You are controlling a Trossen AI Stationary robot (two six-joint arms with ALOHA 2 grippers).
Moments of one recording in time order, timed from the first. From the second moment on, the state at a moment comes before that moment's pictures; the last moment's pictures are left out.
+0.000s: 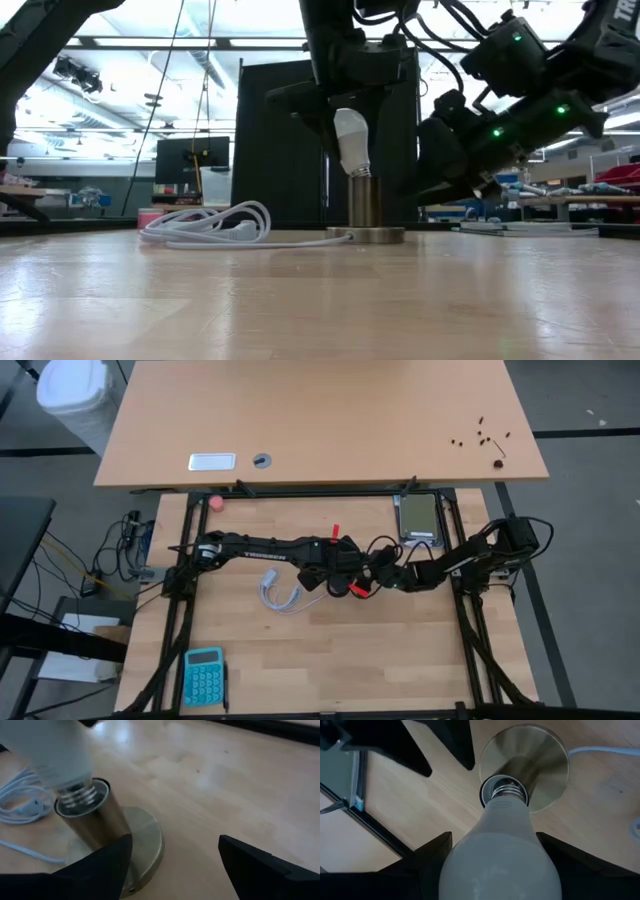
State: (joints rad) left arm -0.03 2.17 1.99 -1.10 -0.42 0.97; right arm 0.08 1.58 0.41 0.57 0.61 0.56
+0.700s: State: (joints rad) left arm -0.04 2.17 1.99 -1.13 -0.43 0.94; right arm 0.05 1.87 0.20 1.46 0.41 0.18
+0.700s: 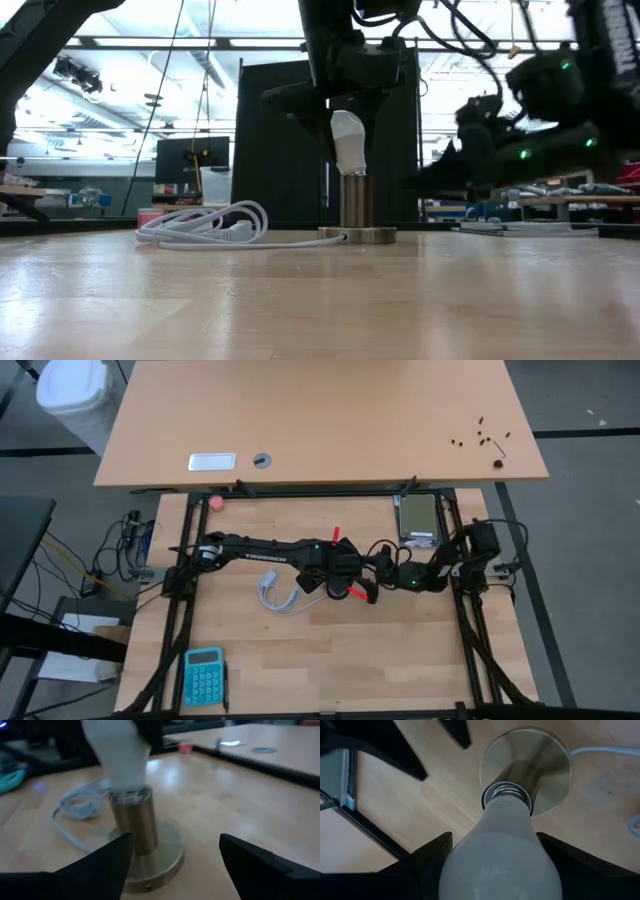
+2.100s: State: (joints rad) left arm -0.10 2.17 1.99 -1.21 -0.37 0.94; right arm -0.01 2.08 0.39 1.53 0.17 0.10
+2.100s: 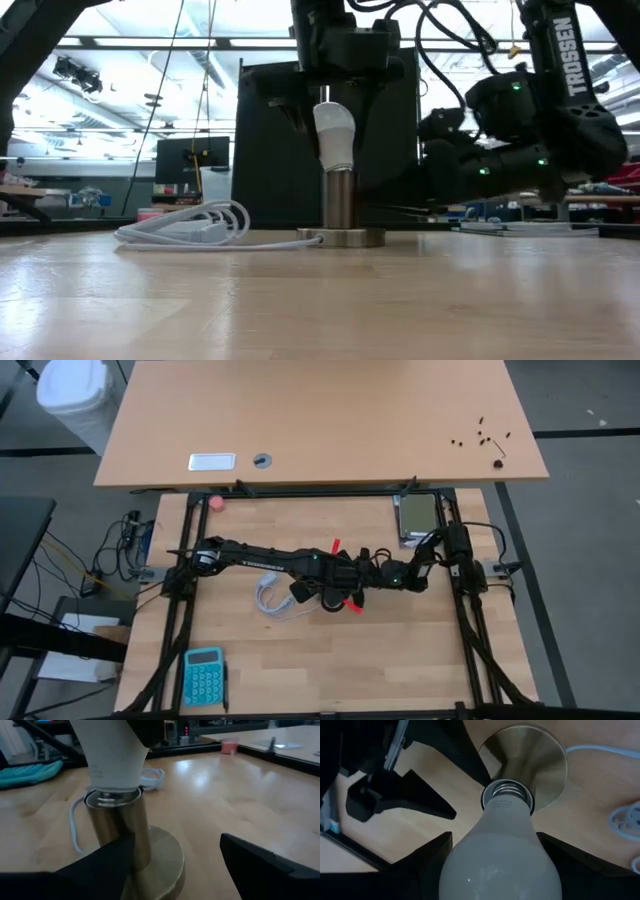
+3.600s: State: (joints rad) left arm -0.12 2.17 1.99 -1.29 -0.54 0.96; right arm 0.05 2.08 0.56 1.28 0.34 0.19
